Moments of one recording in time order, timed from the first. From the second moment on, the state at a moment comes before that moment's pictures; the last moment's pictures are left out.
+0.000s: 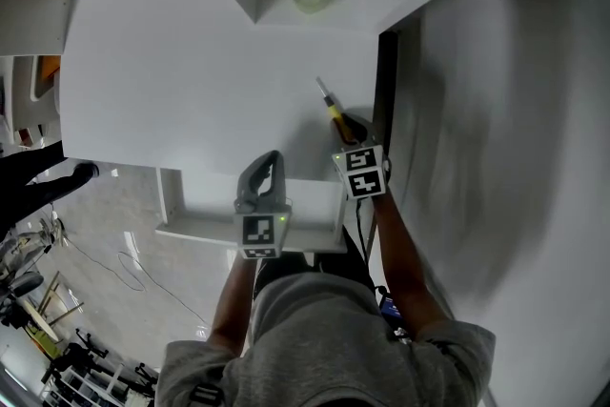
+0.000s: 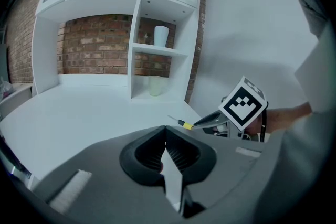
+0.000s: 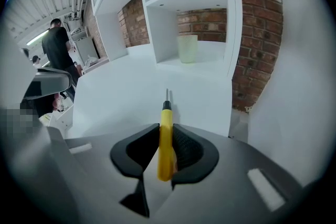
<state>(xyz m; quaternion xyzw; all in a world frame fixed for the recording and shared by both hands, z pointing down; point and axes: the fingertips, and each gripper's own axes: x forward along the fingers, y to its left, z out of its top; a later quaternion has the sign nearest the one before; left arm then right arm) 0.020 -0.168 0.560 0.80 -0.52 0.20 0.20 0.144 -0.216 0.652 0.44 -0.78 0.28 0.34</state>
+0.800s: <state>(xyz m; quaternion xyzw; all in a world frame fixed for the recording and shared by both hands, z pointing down) 0.009 -0.157 0.527 0.81 -0.53 0.18 0.17 0.144 -0.216 0.617 0.47 -0.79 0.25 0.29</state>
